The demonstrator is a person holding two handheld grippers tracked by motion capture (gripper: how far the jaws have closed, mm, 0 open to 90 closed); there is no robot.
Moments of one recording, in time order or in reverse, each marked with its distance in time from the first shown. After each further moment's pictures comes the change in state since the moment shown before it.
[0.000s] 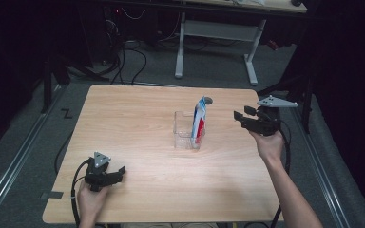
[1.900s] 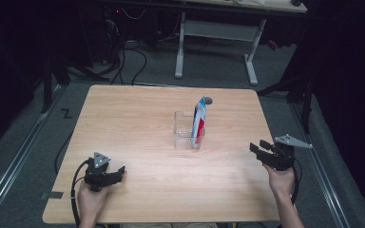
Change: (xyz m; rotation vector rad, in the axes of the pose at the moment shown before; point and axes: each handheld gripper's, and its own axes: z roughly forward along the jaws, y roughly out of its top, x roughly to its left) left arm 0.000 -0.001 -0.001 -0.004 0.007 -0.004; right arm -0.026 -0.122 -0.020 0.038 -0.060 0.185
